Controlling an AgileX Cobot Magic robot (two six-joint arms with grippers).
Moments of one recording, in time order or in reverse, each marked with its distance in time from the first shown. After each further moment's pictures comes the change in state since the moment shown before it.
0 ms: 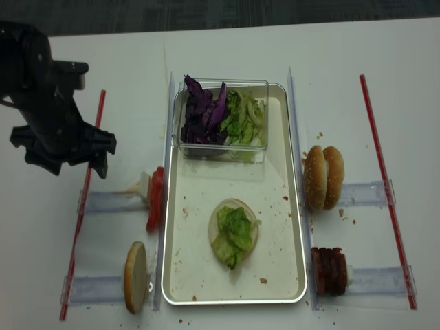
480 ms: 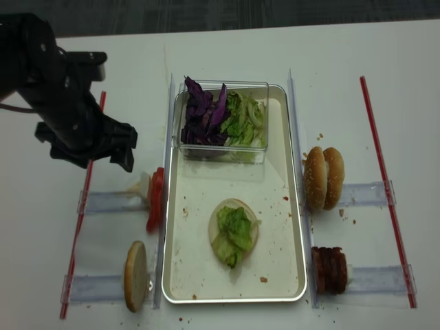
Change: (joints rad) left arm -0.095 -0.055 -0.006 -0.187 0.000 0.108; right arm 0.000 0.000 0.000 0.000 0.002 0.000
